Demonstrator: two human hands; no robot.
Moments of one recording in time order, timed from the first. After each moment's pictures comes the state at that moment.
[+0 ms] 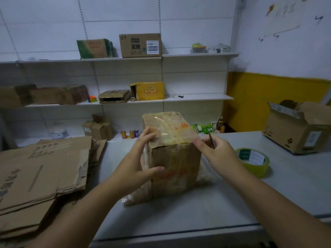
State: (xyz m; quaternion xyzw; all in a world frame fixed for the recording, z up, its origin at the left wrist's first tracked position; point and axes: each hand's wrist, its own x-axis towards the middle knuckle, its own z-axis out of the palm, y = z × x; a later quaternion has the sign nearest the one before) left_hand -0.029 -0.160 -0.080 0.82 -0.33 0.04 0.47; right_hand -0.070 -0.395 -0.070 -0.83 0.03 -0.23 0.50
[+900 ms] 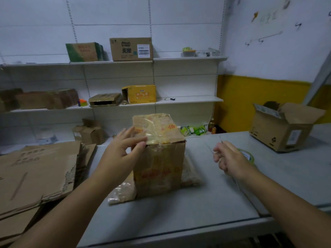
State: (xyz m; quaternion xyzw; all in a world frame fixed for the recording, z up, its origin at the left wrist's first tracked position) left_hand -0.042 -0.173 -0.049 0.85 -0.25 0.12 0.45; right_hand -0.080 -0.462 -0.091 -0.79 0.11 -0.18 0.58
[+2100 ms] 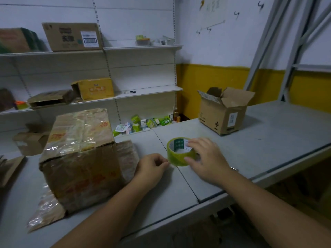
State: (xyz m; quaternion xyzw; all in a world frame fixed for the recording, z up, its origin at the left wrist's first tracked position) left_hand -0.023 -0.383 -0.147 0.85 -0.24 -0.04 0.46; right_hand -0.114 -0.566 -0.142 -0.95 0.04 -0.28 0.12
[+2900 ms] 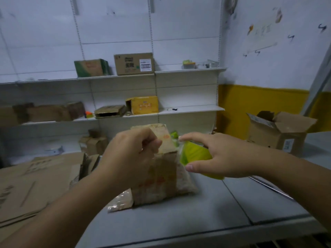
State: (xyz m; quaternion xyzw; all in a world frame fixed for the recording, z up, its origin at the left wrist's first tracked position) left_hand -0.117 -0.208 0.024 0.86 -0.31 0.26 0.30; right_hand -0.149 -0.427 0.031 -0.97 -0.19 -0.03 0.17
